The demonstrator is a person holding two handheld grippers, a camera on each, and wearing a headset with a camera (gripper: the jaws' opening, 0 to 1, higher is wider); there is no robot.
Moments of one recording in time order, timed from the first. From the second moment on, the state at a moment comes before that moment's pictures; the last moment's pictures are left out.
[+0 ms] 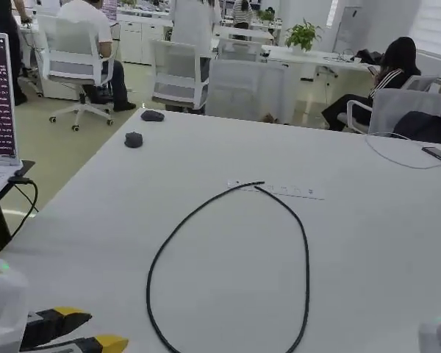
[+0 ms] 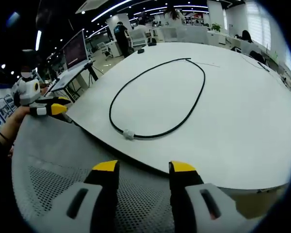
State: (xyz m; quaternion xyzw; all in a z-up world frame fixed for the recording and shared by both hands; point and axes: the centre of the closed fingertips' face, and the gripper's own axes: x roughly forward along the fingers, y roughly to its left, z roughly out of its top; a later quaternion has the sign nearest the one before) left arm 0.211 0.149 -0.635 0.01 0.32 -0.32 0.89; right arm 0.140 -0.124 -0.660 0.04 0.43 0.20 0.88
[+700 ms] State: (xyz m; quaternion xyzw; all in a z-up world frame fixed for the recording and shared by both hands) left arm 0.210 0.148 -0.637 0.02 0.32 -0.32 0.89; right arm 0.141 -0.124 -0.660 0.04 0.43 0.21 0.88
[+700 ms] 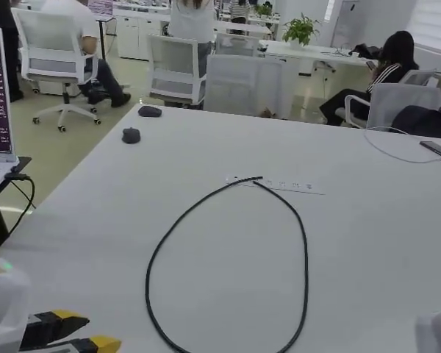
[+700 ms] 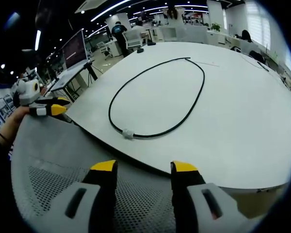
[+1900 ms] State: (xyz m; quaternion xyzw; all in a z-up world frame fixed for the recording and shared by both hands) left arm 0.208 0.149 -0.640 0.03 0.33 -0.32 0.89; right arm 0.140 -0.125 -0.662 0.04 0.44 0.20 0.87
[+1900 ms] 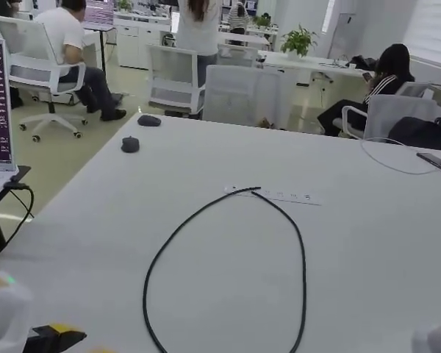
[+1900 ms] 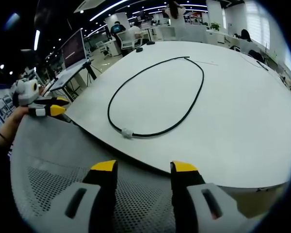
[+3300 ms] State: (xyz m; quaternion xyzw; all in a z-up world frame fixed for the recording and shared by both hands) left arm 0.225 0.072 -0.599 0.18 0.28 -0.48 0.81; right arm 0.142 -0.128 -0.664 0.03 0.44 0.20 0.88
